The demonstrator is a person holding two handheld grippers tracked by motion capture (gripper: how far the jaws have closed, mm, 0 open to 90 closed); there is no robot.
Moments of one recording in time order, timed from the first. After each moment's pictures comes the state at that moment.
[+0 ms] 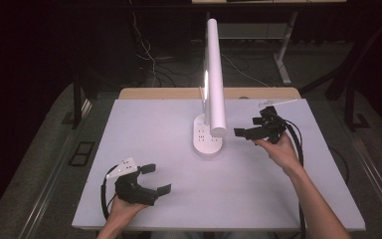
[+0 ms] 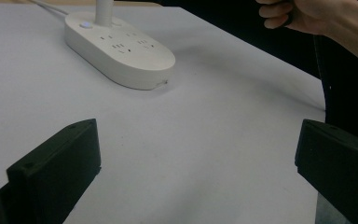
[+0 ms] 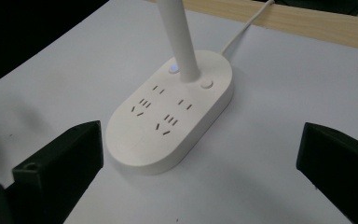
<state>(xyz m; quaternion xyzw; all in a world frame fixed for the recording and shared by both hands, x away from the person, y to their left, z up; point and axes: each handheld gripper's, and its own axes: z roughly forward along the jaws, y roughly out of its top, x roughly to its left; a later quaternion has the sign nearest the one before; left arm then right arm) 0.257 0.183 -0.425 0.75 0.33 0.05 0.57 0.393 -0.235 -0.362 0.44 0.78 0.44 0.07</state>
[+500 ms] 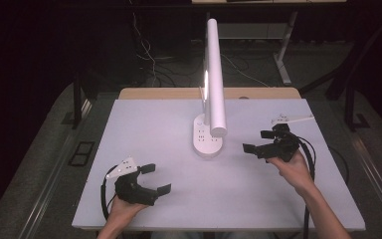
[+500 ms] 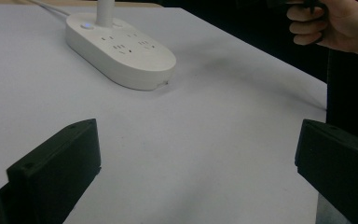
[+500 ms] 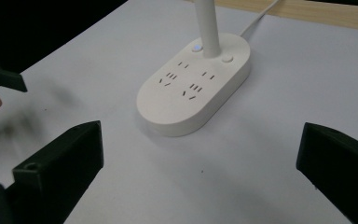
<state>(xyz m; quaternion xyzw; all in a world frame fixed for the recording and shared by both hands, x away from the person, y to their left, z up) 0.257 0.183 -0.425 0.75 0.33 0.05 0.57 0.339 -0.254 -0.365 0.43 0.77 0.46 0.07</state>
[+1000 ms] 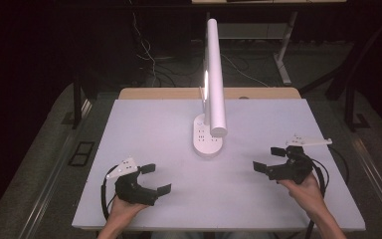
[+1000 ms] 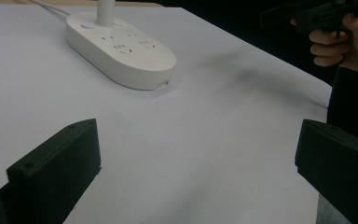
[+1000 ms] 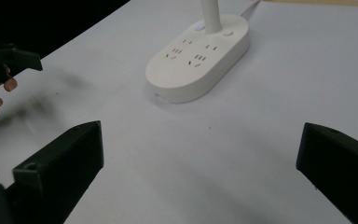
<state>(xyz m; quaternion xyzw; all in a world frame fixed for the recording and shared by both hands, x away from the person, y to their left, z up) 0.257 0.183 -0.424 0.75 0.33 0.05 0.57 0.287 -0.278 -0.385 0.43 0.76 0.48 0.08</state>
